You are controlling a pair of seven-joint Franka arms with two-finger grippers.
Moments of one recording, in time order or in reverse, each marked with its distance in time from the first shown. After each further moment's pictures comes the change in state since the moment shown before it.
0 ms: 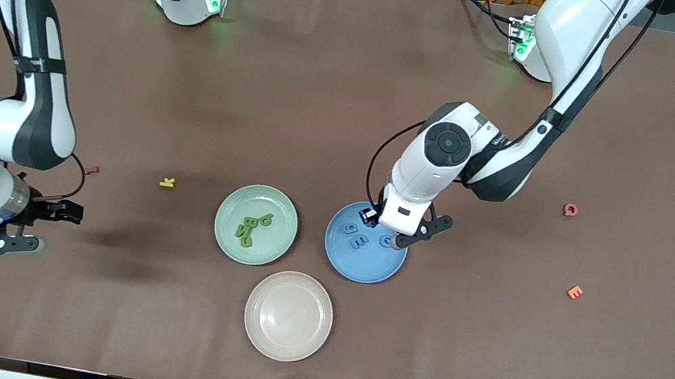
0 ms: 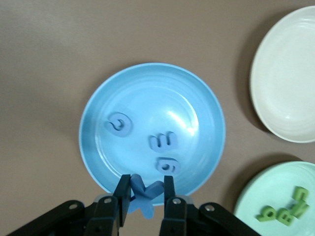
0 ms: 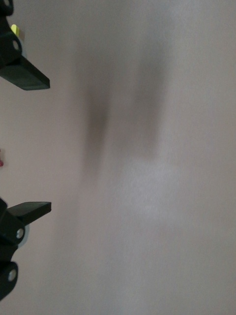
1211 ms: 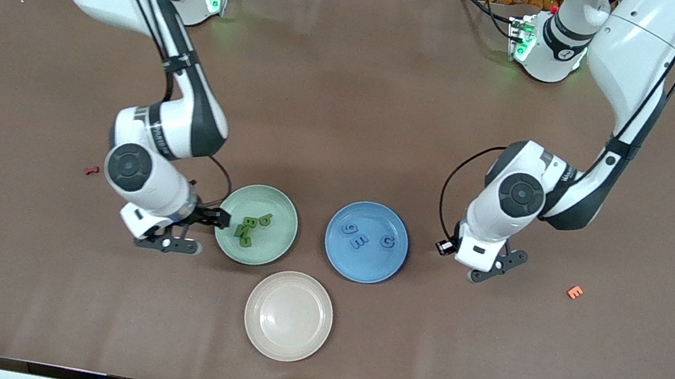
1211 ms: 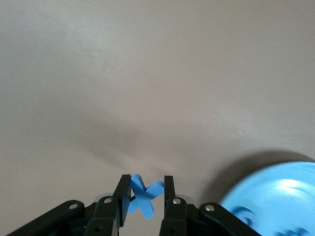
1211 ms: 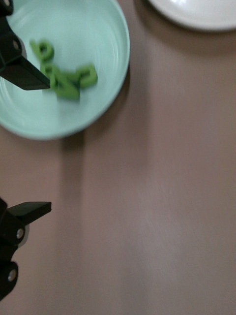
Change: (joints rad) left arm 0.227 -0.045 0.005 -0.187 0.117 0.006 0.157; right arm 0.337 0.008 0.033 -0.134 0.115 0.144 0.479
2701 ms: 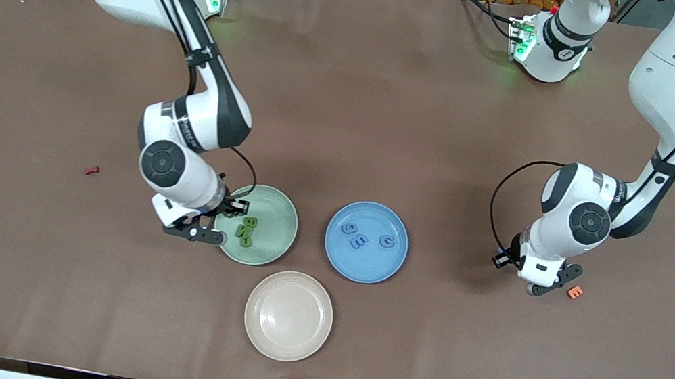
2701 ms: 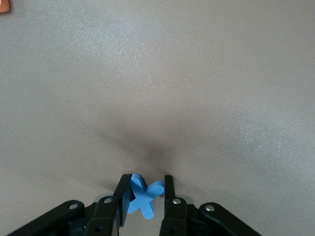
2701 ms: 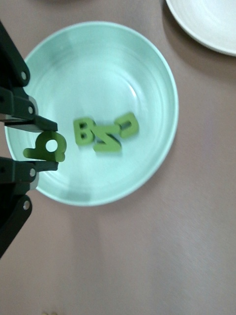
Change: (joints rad) left arm 0.226 0.025 0.025 -0.169 -0.006 0.154 0.199; right arm 0.085 -0.007 0.030 -0.034 0.049 -0.023 0.222
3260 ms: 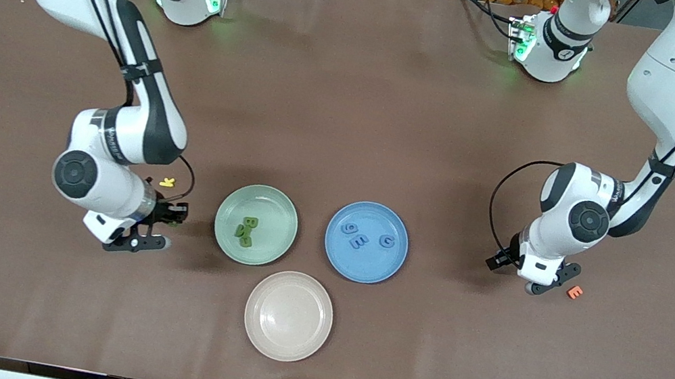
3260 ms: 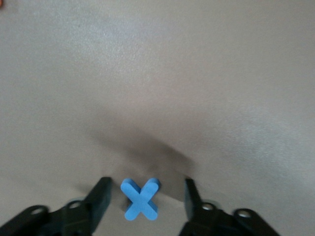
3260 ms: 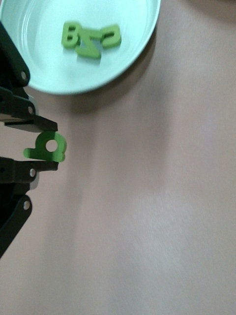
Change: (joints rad) left arm 0.000 0.007 0.003 -0.015 -0.002 0.040 0.000; right arm -0.185 0.000 -0.005 -0.004 -0.013 -0.002 -0.449
